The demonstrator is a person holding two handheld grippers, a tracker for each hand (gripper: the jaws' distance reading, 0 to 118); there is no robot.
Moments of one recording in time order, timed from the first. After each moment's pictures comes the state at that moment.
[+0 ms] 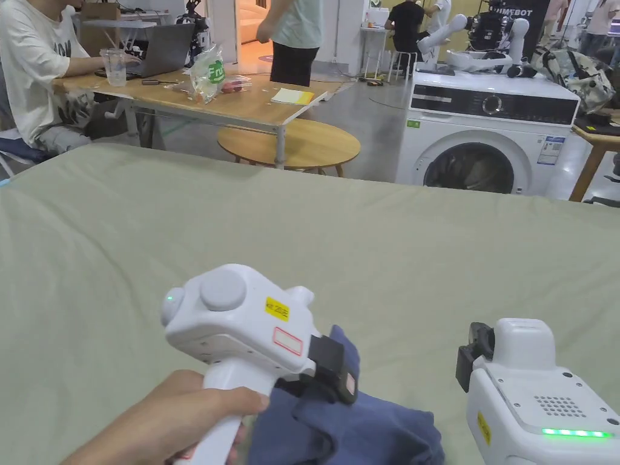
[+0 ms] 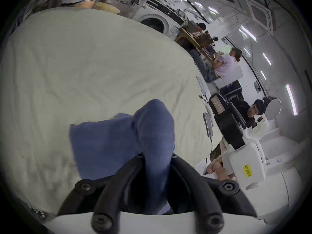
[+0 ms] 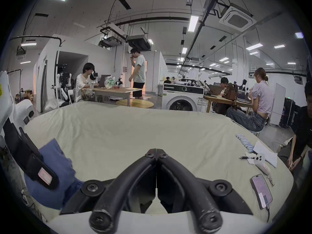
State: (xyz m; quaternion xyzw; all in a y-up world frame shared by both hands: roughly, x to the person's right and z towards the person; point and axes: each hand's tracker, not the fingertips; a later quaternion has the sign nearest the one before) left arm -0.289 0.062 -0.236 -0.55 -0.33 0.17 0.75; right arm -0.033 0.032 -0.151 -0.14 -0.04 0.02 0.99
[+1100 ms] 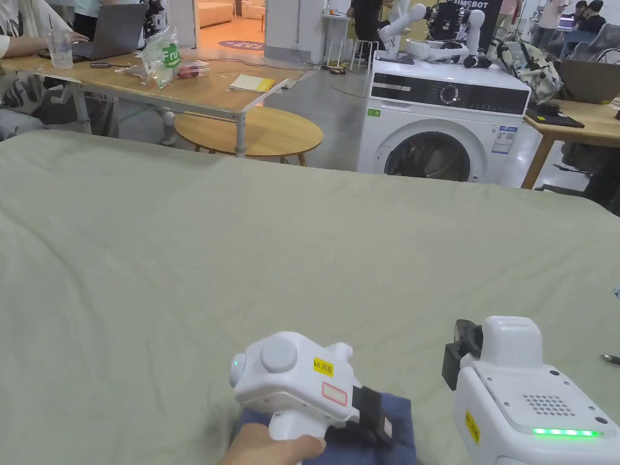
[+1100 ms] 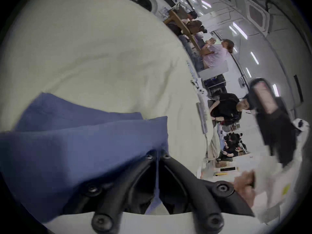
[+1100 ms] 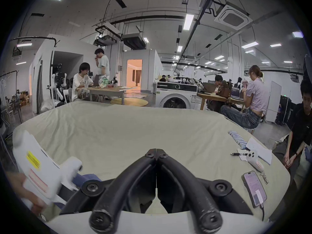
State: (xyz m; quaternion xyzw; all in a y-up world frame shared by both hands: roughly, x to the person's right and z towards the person) left arm -0.195 -0.066 -0.262 -0.58 -0.39 0.22 0.69; right arm -0.009 0.034 -0.136 -0.15 -0.06 0.01 0.99
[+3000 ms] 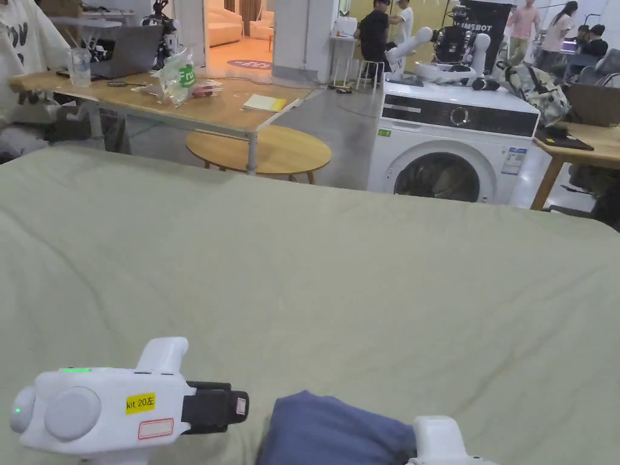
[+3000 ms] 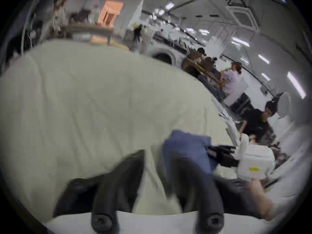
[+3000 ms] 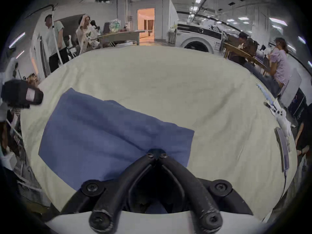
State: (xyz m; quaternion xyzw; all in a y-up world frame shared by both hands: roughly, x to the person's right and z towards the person) left arm -0.414 -0.013 -0.216 -0.43 -0.30 0.17 0.84; right arm -0.060 -0.050 -0.147 -0.40 0.01 0.01 0.92
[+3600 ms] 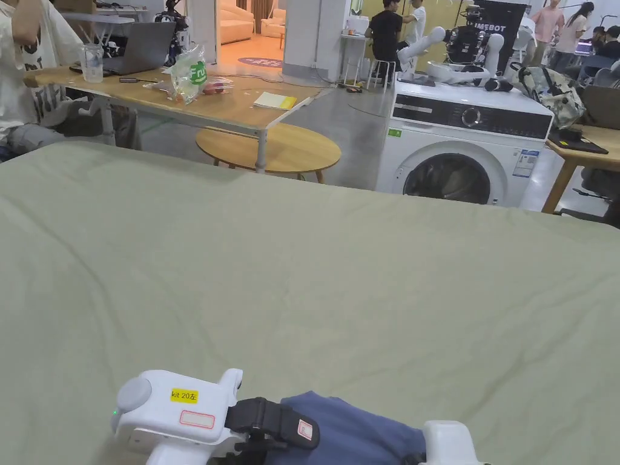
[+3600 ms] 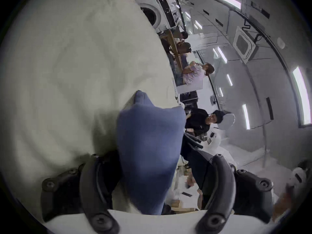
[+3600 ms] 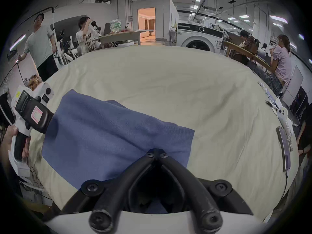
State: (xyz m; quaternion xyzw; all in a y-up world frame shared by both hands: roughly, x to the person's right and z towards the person) left arm -0.370 -0.105 -0.272 -0.52 -0.46 0.36 0.62; right arm -0.058 -0.049 -0.146 -0.40 0.01 0.00 0.92
